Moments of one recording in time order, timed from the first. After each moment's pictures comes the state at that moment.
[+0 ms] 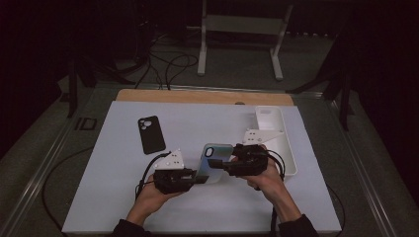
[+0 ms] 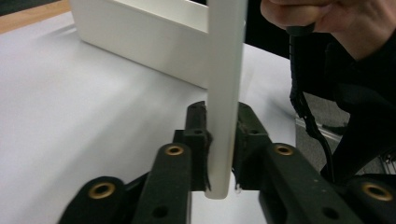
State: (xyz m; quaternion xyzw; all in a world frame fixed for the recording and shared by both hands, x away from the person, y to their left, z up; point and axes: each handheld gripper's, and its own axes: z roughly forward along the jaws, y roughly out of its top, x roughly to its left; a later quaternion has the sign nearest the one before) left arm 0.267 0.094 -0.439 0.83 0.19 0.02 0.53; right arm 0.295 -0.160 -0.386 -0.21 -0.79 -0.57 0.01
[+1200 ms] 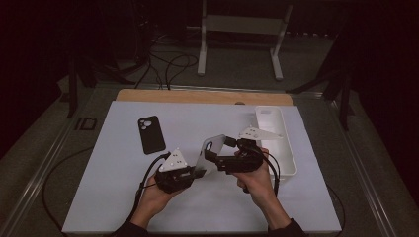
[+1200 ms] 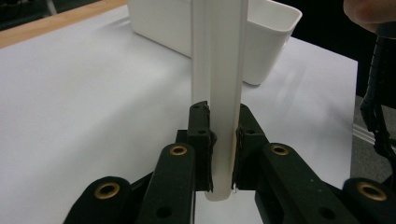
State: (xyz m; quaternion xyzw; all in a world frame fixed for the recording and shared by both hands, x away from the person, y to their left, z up) left arm 0.267 0.090 -0.446 0.83 0.26 0.08 0.49; right arm 0.289 -0.143 -0.383 -0.37 -0.74 -0.56 -0.07
